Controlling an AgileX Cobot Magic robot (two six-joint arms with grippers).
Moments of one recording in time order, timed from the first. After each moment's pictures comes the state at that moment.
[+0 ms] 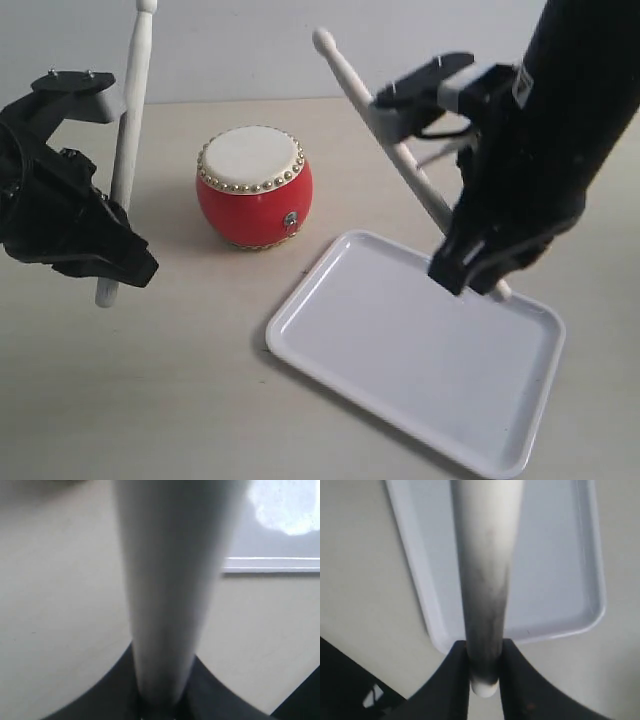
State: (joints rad) left arm -0.41 1.39 -0.90 -0.44 0.88 0.44; right arm 0.63 1.49 -1.13 0.03 1.23 -0.19
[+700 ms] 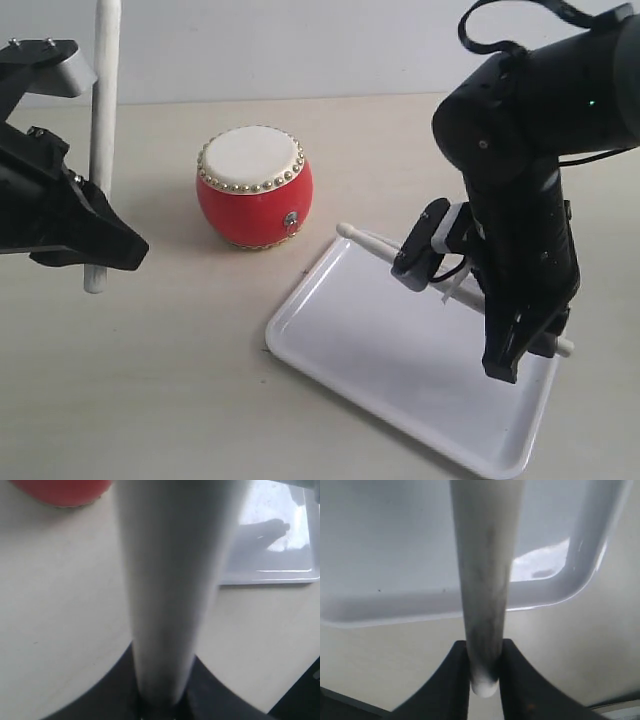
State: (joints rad) left arm -0.41 1.28 -0.89 -0.47 0.88 0.45; right arm 0.63 1.80 -1.04 -0.25 1.23 -0.24
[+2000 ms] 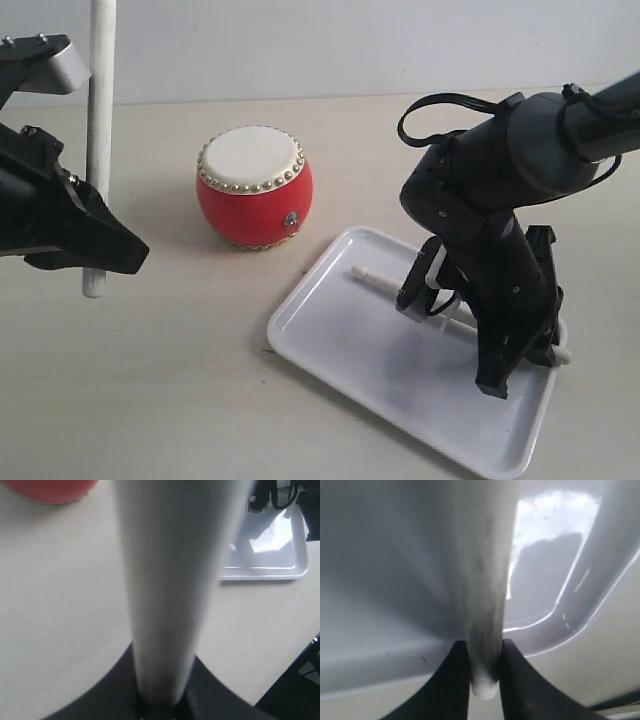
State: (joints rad) left arm -0.41 1.26 -0.89 -0.50 0.91 0.46; right arm 0.63 2.00 -1.04 -0.41 1.13 -0.11
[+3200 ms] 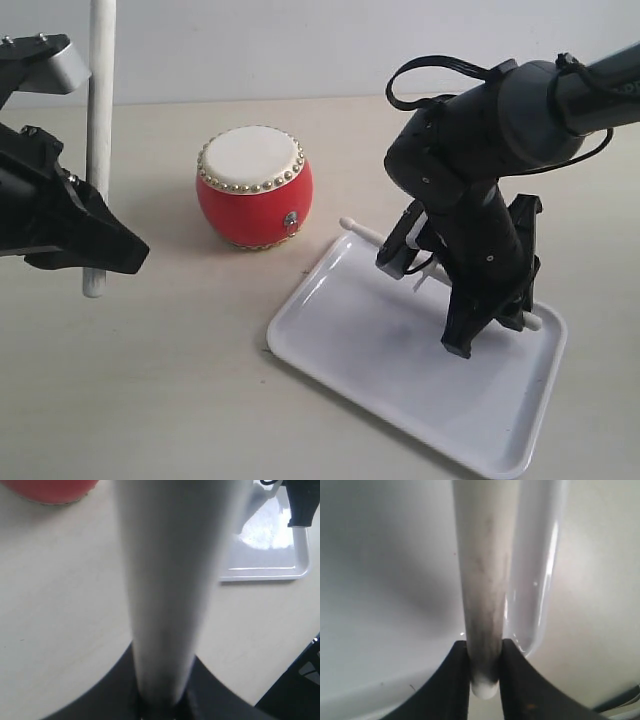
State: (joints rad) left arm -0.41 1.26 -0.89 -0.50 0.91 0.46; right arm 0.63 2.01 -1.14 -0.41 1.15 -0.02
